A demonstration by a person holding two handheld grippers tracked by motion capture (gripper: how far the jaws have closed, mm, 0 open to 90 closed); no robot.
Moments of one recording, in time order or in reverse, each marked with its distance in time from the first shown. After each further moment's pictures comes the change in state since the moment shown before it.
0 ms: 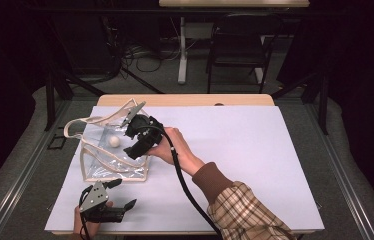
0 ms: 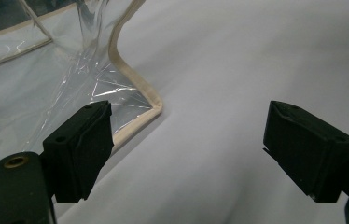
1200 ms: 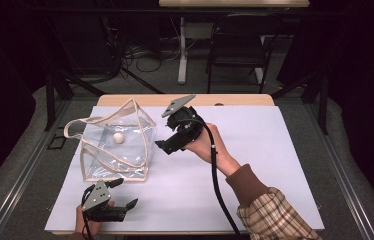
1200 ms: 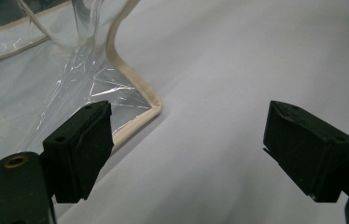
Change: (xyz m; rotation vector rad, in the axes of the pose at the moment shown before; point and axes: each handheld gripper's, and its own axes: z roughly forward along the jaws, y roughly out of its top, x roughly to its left) left arm -0.001 0.001 0.005 0.013 -0.001 -0.002; right arm -0.036 -0.053 -0.073 -0.079 -0.071 0.087
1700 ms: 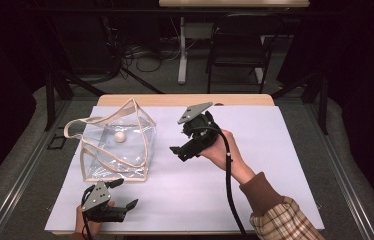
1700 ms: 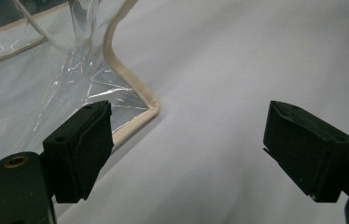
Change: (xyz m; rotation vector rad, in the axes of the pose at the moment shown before) left arm 0.000 0.000 0.000 -0.001 -0.006 0.006; right arm -0.004 -0.032 -0.022 0.016 -0.049 0.001
